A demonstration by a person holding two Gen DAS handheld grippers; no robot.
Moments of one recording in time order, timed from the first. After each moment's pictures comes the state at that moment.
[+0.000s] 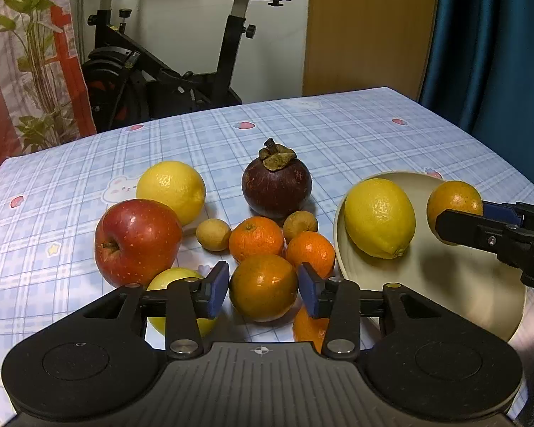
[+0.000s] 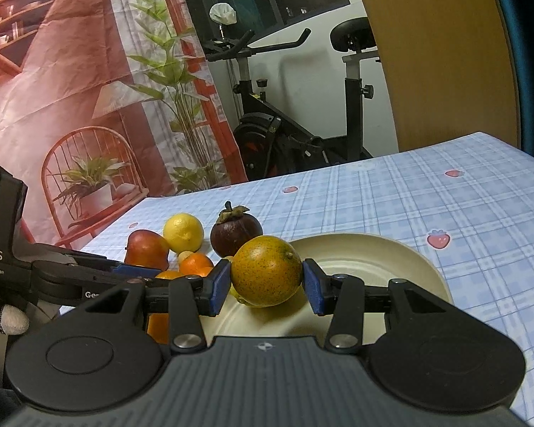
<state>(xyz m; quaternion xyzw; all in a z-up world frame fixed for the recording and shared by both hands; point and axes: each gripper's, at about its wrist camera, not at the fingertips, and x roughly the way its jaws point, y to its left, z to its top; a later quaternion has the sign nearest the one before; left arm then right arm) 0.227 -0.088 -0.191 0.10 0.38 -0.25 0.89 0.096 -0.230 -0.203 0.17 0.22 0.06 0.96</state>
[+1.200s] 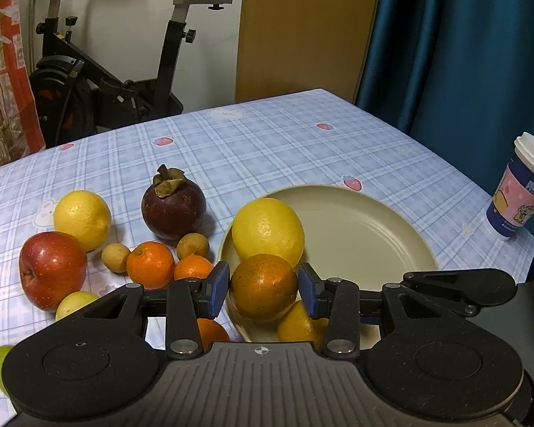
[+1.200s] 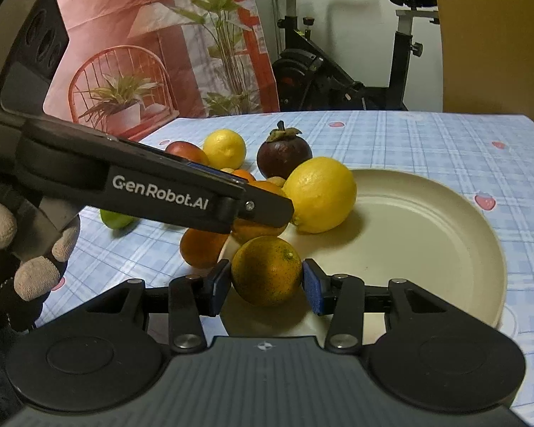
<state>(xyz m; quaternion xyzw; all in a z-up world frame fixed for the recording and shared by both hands) 0.207 -0.137 -0.178 0.09 0.38 -0.33 0.86 0.099 -0.198 -0.222 0.10 0.31 0.13 0.93</state>
